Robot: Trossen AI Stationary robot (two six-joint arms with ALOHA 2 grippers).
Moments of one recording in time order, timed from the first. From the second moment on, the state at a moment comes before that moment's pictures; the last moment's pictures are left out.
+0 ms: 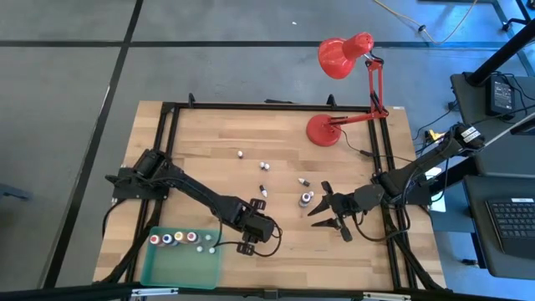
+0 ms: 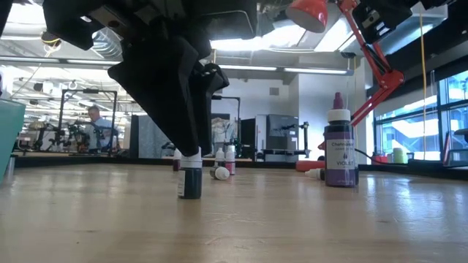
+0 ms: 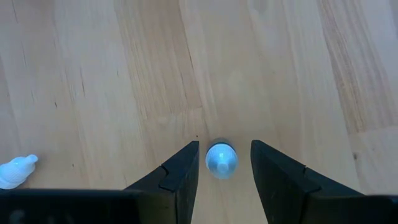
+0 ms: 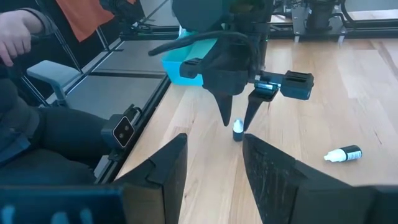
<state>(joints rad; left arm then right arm) -0.40 1.98 1.39 -0.59 -0.10 -0.18 0.52 1.12 0.61 0.15 0.17 0.23</state>
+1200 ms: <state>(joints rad) -0.40 1.98 1.39 -0.61 -0.09 -0.20 0.52 1.12 0.61 0.15 0.16 0.22</state>
